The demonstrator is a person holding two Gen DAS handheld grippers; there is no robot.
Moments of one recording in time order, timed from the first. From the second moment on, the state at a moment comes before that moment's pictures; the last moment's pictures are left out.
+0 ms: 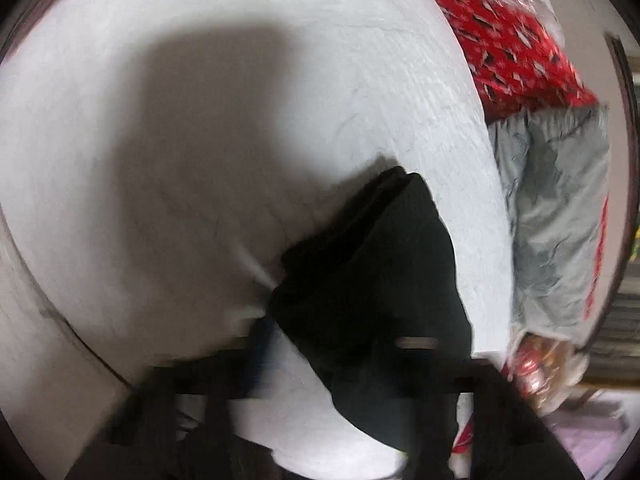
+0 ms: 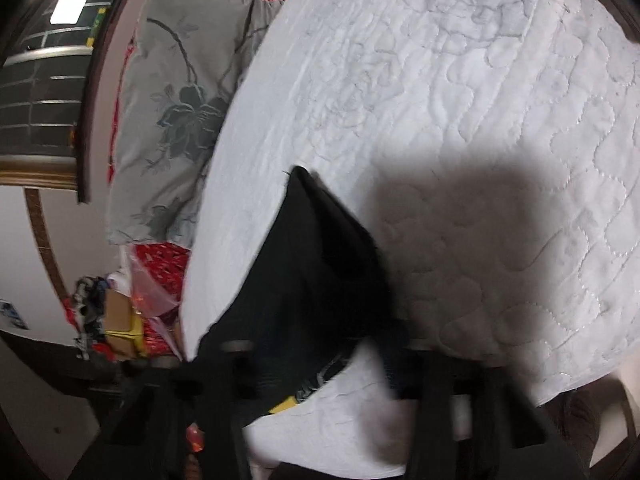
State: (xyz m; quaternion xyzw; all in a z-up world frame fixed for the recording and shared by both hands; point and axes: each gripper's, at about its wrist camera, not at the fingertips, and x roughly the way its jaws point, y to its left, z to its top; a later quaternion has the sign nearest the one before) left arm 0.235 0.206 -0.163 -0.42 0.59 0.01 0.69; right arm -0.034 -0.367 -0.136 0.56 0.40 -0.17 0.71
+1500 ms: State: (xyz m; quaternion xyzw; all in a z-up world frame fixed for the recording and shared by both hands) left arm 0.282 0.160 -0.061 -0.24 0.63 -0.07 0.73; right arm 0.001 -0.424 -0.089 0.43 0.43 -0.17 0.78
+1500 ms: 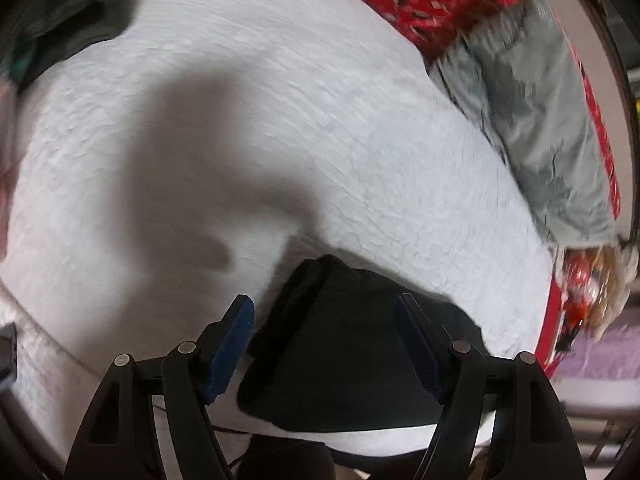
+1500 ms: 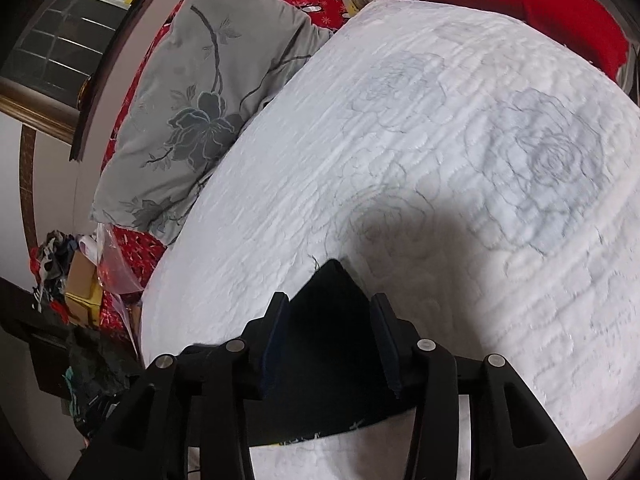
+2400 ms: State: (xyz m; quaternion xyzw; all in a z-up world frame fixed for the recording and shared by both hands) left arm 0.290 0.158 -0.079 -0.21 0.64 -0.04 0.73; right arm 0.005 -0.420 -0.109 0.42 0.45 -0.20 0.76
